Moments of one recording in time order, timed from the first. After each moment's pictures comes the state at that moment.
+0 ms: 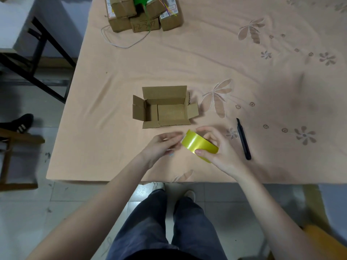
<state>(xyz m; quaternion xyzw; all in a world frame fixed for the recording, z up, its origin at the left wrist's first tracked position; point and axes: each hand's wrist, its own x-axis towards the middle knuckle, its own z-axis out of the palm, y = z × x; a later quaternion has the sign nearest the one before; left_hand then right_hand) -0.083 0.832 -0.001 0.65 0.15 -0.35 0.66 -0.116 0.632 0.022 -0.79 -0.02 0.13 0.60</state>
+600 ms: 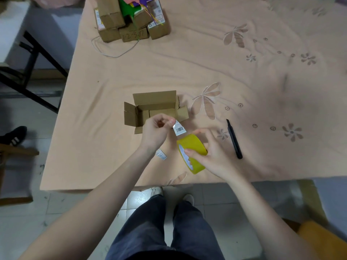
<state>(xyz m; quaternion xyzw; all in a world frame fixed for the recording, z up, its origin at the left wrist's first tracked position) -0.056 0.801 0.036 0.76 0.10 -0.12 0.63 -0.127 0.635 0.031 -0.77 0.05 0.15 0.62</state>
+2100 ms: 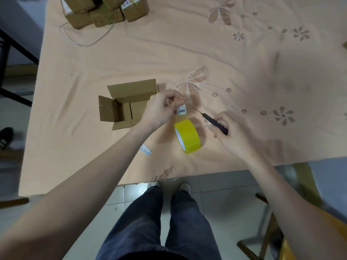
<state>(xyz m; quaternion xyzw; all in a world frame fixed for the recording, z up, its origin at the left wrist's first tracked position) -0.011 0.744 0.024 0.86 -0.09 -0.13 0.48 -0.111 0.536 0.001 -0.91 0.07 0.07 0.41</state>
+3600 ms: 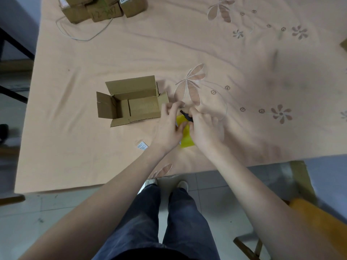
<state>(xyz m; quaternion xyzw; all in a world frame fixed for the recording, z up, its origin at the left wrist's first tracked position) -0.067 0.729 -0.010 0.90 -0.10 -0.10 0.41 -0.087 0.615 0.025 -0.99 0.06 0.08 0.11</state>
